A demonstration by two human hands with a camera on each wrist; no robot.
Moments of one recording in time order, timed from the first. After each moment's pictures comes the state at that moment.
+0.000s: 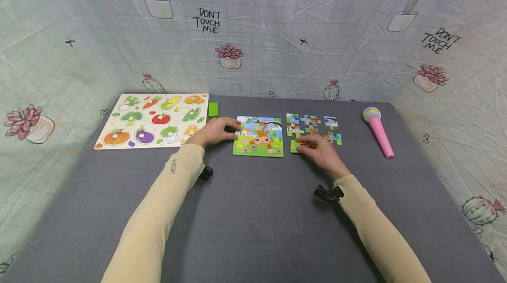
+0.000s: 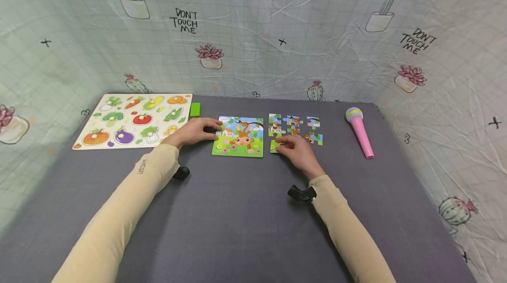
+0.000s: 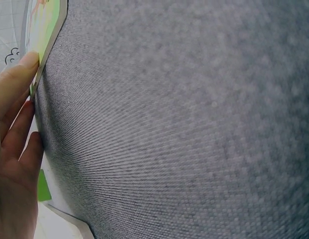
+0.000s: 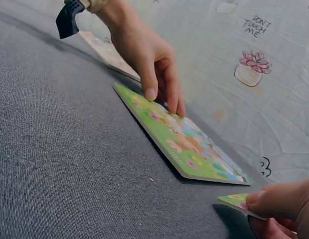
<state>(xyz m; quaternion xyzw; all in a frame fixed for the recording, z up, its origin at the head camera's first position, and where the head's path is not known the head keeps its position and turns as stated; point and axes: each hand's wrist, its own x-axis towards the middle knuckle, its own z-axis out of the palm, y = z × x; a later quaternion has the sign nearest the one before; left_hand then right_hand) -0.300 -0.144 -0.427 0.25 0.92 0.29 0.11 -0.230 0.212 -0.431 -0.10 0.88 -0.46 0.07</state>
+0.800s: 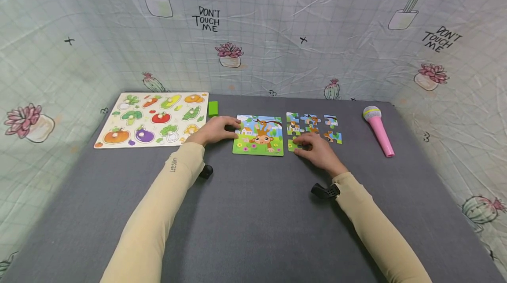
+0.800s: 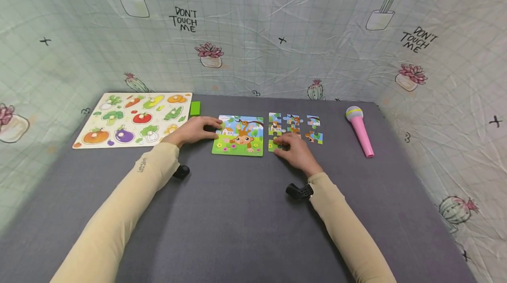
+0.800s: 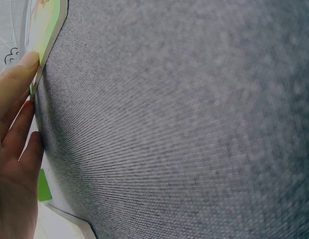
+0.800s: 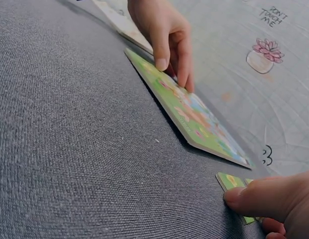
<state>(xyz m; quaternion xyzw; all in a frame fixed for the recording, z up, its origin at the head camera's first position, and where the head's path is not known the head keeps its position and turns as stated) -0.296 -0.142 -0.423 0.24 0.92 0.29 0.12 -0.237 0.213 -0.439 -0.20 0.91 -0.35 0.02</state>
